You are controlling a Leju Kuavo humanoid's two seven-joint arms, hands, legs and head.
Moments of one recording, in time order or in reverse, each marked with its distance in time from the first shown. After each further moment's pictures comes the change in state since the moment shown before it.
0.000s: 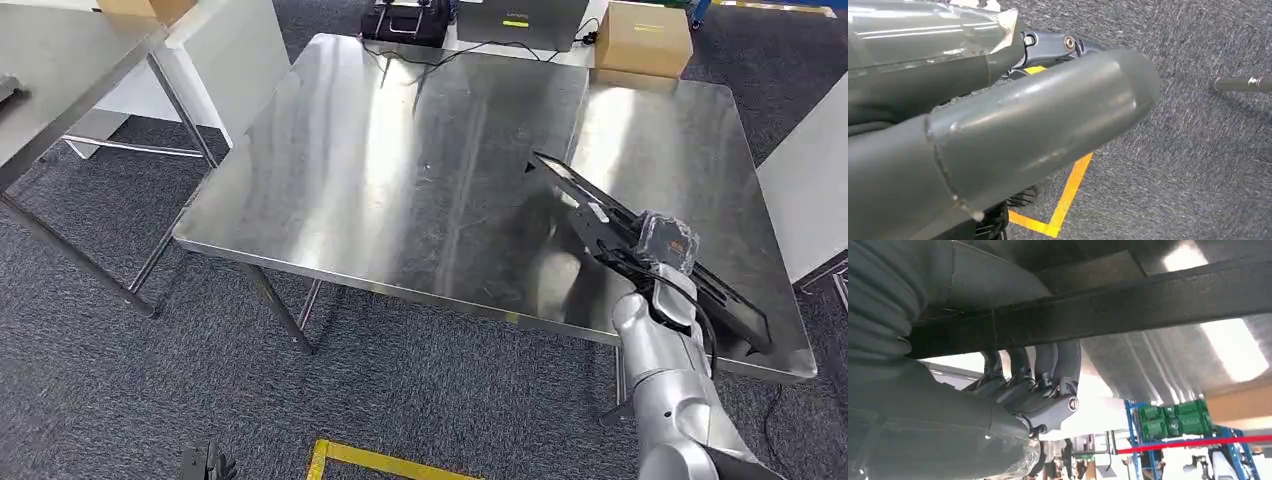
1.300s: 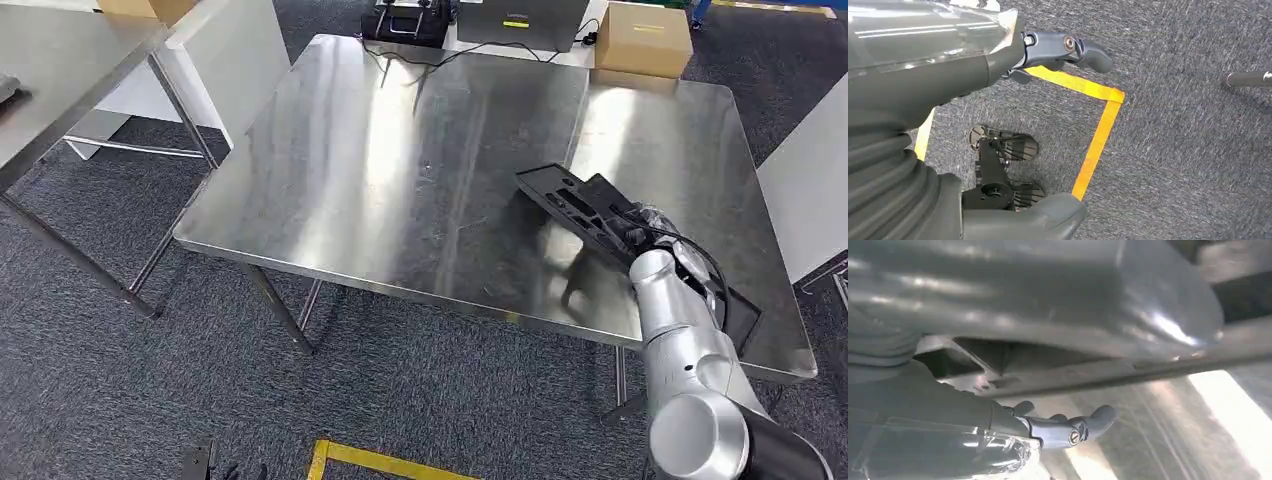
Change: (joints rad) left arm -0.010 0.002 0.042 0.000 -0.064 -0.020 0.040; right arm -0.181 -0.006 -0.128 0.098 -0.098 0.420 0.100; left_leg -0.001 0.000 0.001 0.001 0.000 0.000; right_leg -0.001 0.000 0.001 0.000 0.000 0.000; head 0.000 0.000
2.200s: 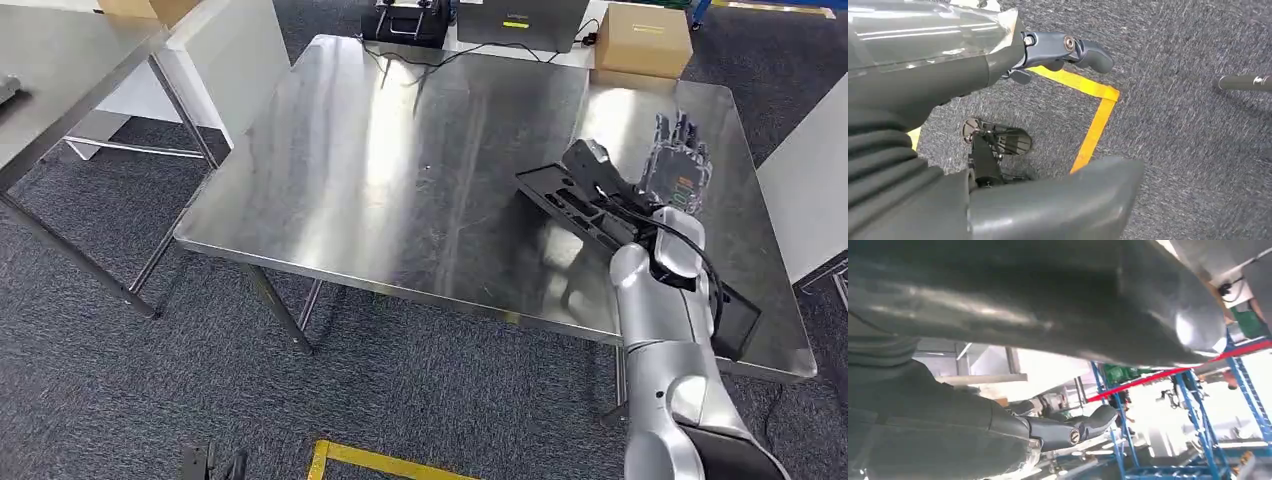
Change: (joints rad) left arm -0.006 -0.021 0.061 0.000 -0.005 -0.010 -0.023; right arm 0.123 0.061 0.237 -0.340 0.126 -0.374 -0.099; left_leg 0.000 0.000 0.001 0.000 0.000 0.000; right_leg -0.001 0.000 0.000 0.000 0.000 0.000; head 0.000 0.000
